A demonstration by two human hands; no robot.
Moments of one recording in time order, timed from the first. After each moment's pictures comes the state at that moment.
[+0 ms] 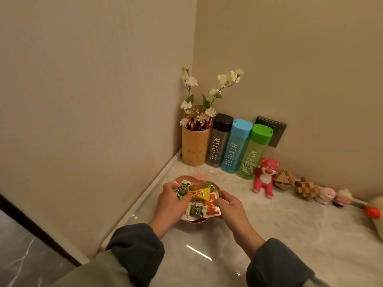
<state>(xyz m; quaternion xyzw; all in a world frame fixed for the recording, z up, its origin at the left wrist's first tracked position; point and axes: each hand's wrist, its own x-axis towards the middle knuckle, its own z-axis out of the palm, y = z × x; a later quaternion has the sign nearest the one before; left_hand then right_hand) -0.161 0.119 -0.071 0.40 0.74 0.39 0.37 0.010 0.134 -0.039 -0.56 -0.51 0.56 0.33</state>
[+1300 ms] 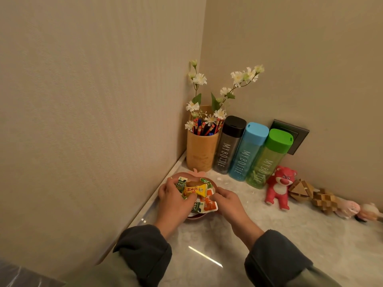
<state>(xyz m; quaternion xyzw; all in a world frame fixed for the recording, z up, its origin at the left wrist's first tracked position) -0.175 0.165 -0.079 0.40 0.78 0.37 0.31 -0.028 0.202 -0.053 -0.56 -0.49 0.60 0.28</state>
